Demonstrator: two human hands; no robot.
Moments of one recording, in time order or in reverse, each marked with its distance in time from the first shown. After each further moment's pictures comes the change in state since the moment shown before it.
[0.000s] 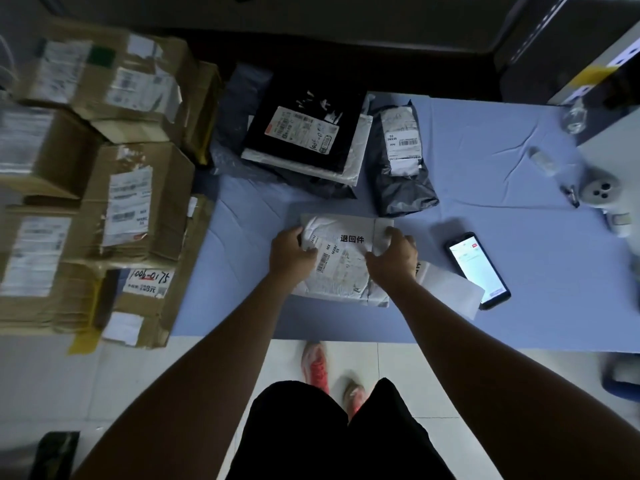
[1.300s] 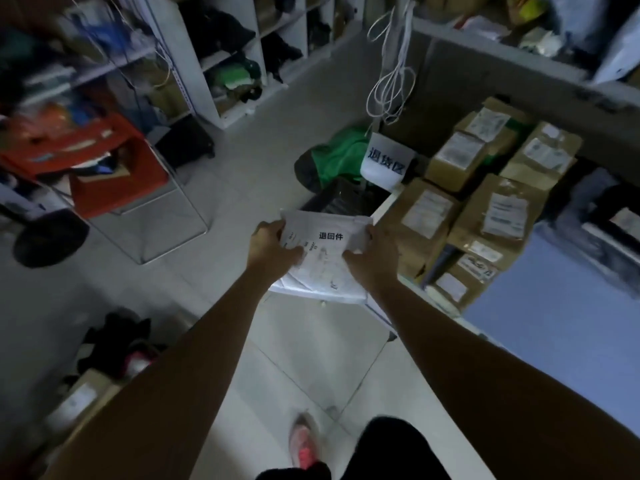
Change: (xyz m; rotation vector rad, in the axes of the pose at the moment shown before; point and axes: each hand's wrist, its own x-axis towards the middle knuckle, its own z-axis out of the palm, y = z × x) left_hand -0.285 -0.334 -0.486 -0.003 0.624 -0.247; right_hand -0.453 -0.282 0.311 -0.060 -0.332 -0.755
